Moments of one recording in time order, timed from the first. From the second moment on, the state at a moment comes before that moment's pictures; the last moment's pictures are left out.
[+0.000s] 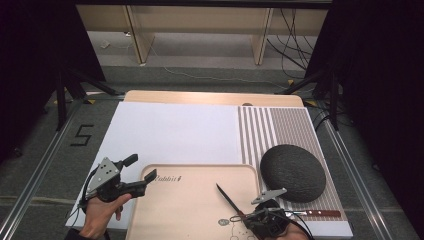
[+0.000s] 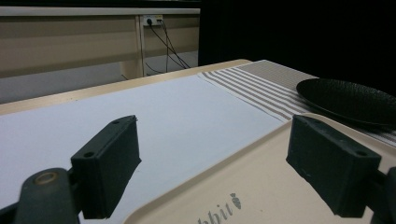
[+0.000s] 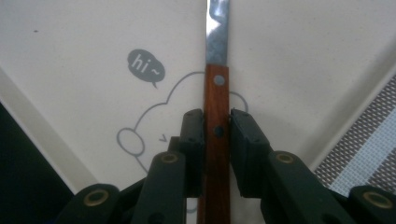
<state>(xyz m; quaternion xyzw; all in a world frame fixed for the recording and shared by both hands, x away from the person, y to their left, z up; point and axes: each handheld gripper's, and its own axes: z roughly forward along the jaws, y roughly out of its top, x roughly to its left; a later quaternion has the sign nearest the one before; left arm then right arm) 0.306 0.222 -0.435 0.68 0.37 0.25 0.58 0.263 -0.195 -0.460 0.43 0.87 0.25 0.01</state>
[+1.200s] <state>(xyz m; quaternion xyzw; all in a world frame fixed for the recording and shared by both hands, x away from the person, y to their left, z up) 0.307 0.221 -0.436 0.69 0.36 0.24 0.58 0.260 -0.157 -0.451 0.36 0.90 0.23 0.07</state>
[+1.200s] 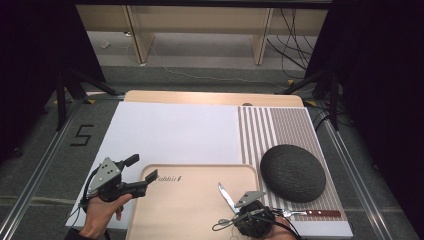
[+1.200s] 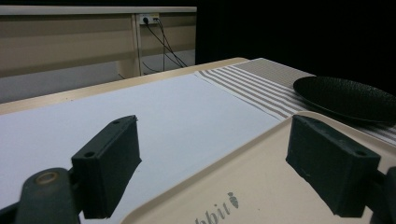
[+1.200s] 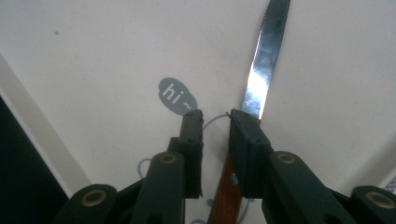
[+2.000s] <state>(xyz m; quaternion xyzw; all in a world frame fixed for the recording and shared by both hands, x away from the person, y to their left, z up) 0.307 0.221 -0.435 0.69 0.36 0.24 0.58 0.274 -0.140 -0.460 0.33 0.92 0.18 0.11</state>
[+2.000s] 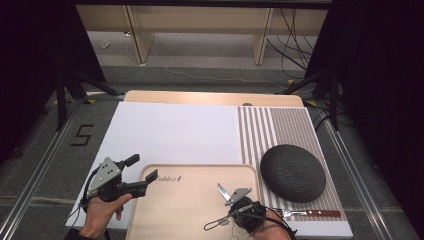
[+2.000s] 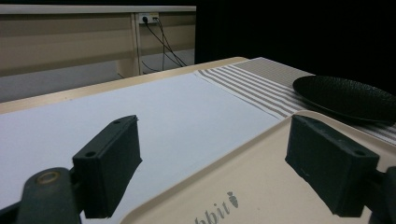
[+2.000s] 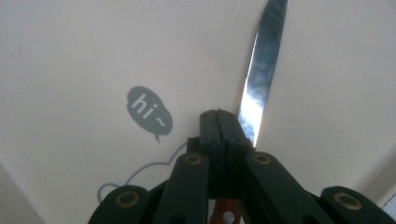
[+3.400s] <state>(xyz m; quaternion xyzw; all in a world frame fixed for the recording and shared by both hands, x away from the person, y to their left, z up) 0.306 0.220 -0.434 0.69 0.36 0.24 0.58 0.284 -0.184 -0.453 0.39 0.90 0.18 0.10</state>
